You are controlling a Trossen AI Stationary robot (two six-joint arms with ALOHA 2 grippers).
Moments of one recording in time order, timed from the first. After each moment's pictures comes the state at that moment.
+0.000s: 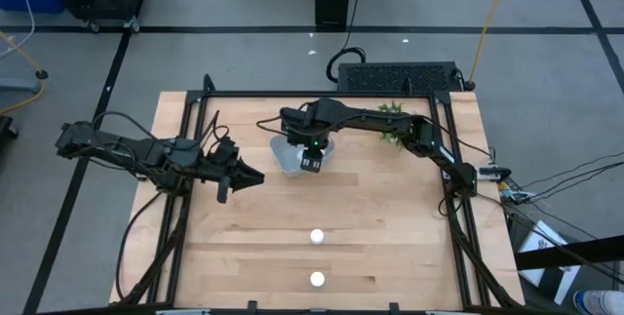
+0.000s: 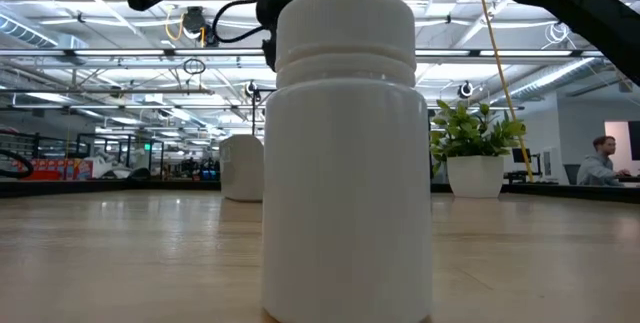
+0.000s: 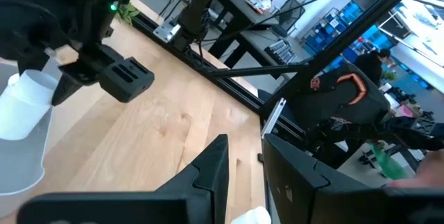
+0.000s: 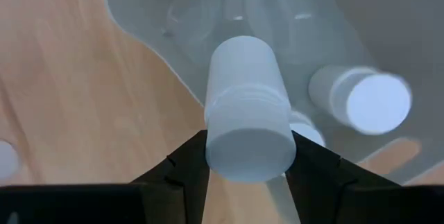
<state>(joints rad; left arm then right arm) -0.21 0.79 0.69 -0.10 -0.08 -0.72 -0.20 2.31 2.23 -1.34 -0.05 0.00</state>
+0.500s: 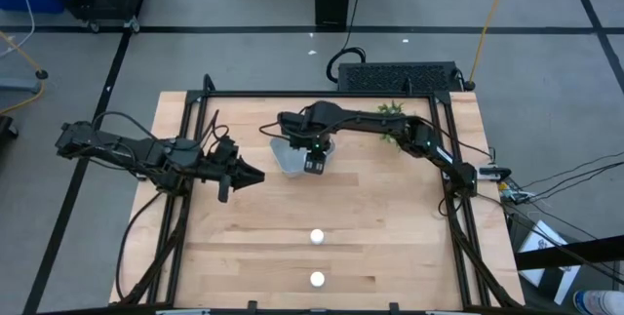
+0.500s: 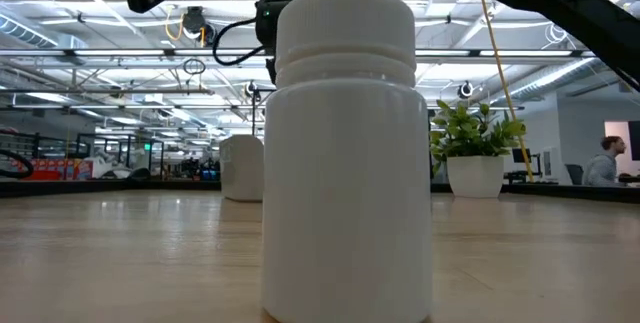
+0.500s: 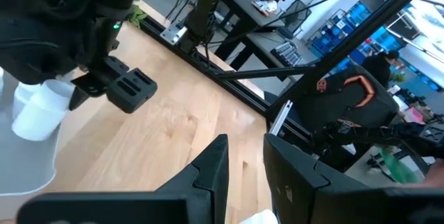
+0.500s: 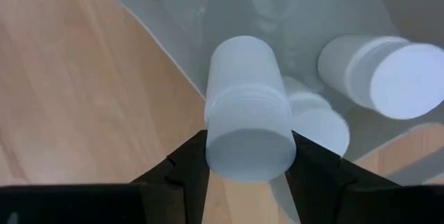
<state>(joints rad) -0.21 0.79 0.69 -0.11 -0.11 -0.72 -0.20 2.34 2.23 -1.41 -0.05 -0.02</state>
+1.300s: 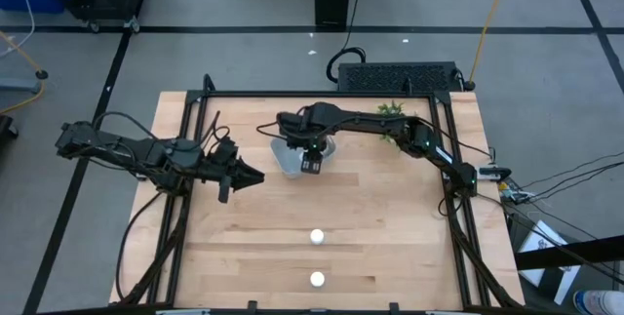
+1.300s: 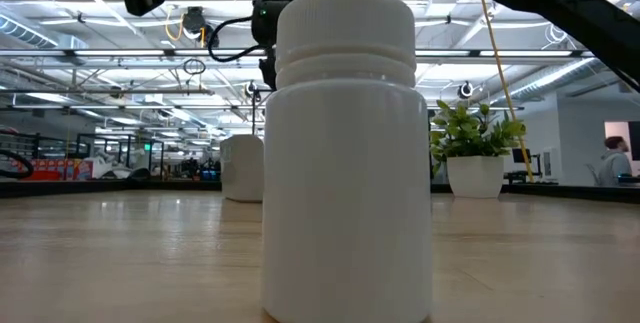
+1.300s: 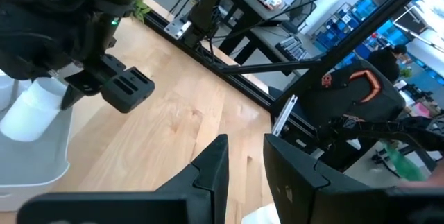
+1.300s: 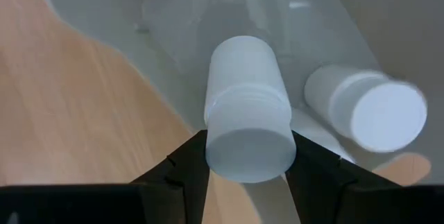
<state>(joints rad) -0.21 0.79 0.69 -0.14 -0.11 -0.71 -0.20 2.35 2.23 -1.34 -0.02 -0.01</state>
